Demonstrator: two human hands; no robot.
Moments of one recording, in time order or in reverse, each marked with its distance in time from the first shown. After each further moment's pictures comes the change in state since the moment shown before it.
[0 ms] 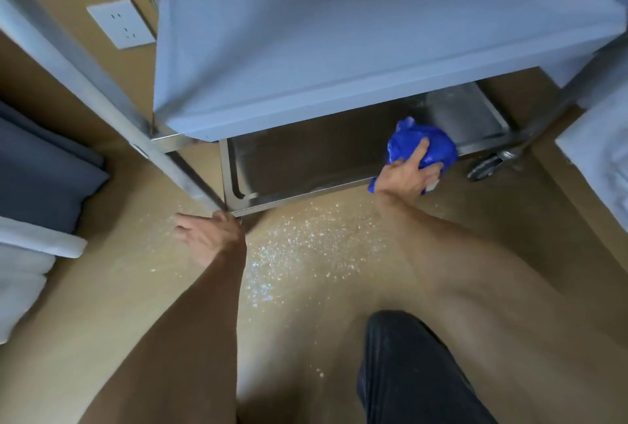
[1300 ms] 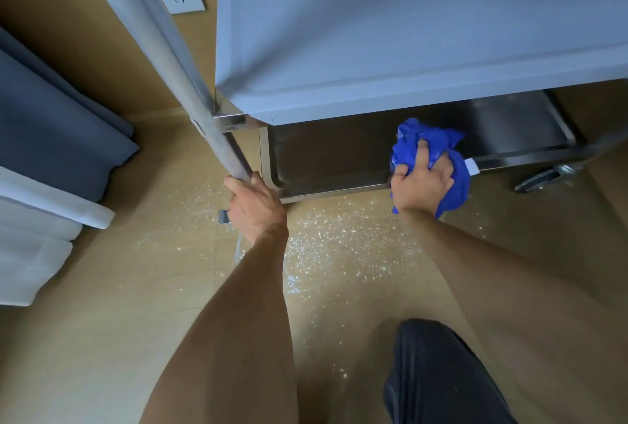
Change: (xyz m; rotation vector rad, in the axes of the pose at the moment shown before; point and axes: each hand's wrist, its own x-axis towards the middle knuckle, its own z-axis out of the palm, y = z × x) left_hand 0.026 0.009 0.011 -0.018 -0.006 0.123; right_hand -0.036 -0.002 0.039 -0.297 -0.092 -0.450
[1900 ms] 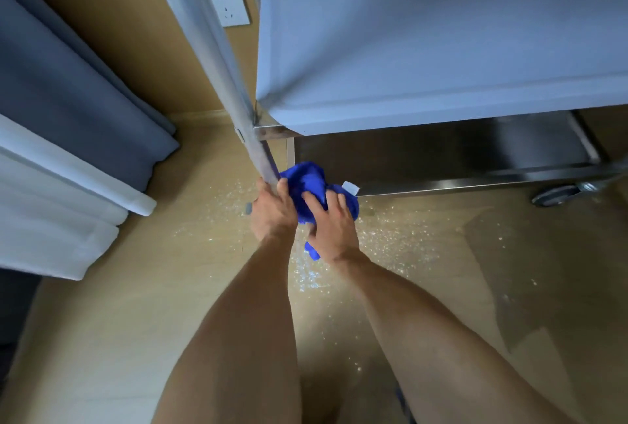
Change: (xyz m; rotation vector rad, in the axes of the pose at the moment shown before) left_hand 0.010 -0.021 -0.037 0.039 -0.265 0.057; right_hand -0.152 -0.110 0.001 0.188 -0.313 -0.668
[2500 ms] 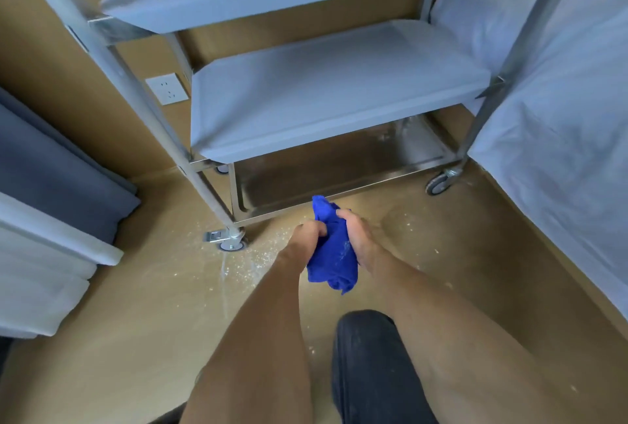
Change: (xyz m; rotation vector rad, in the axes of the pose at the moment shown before) left_hand -0.225 0.098 -0.013 -0.248 -0.774 -0.145; right_hand -0.104 0.085 -0.189 1.236 -0.133 1.011
